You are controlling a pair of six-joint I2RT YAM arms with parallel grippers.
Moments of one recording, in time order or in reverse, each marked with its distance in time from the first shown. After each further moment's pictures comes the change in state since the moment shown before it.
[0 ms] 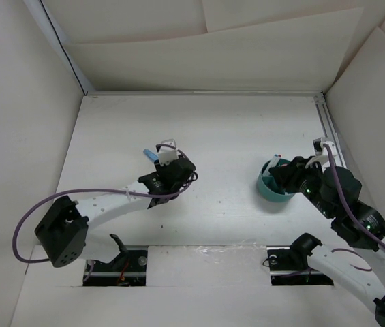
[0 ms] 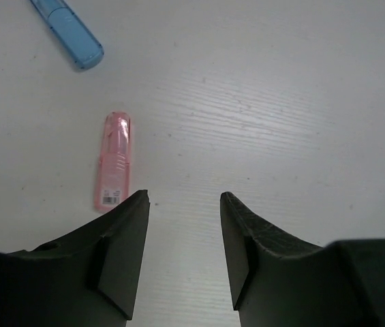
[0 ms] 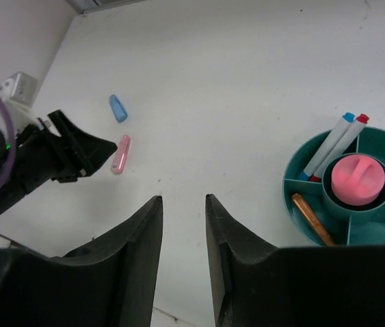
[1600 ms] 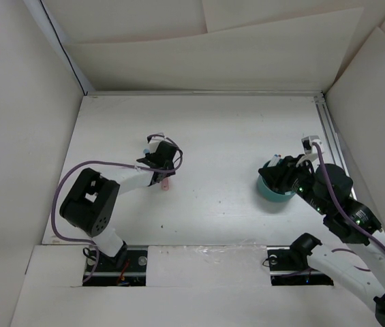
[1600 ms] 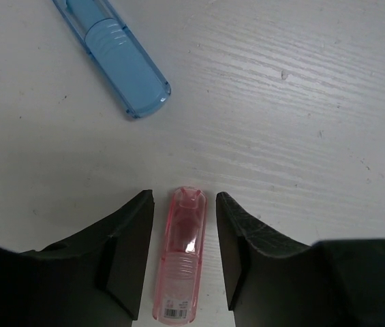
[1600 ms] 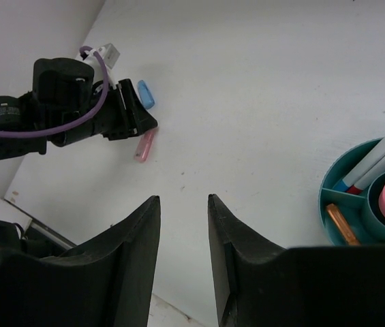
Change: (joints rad) left arm 0.365 0.321 0.039 0.142 0.278 0.201; right arm 0.000 0.026 -0.062 0.116 -0.134 -0.001
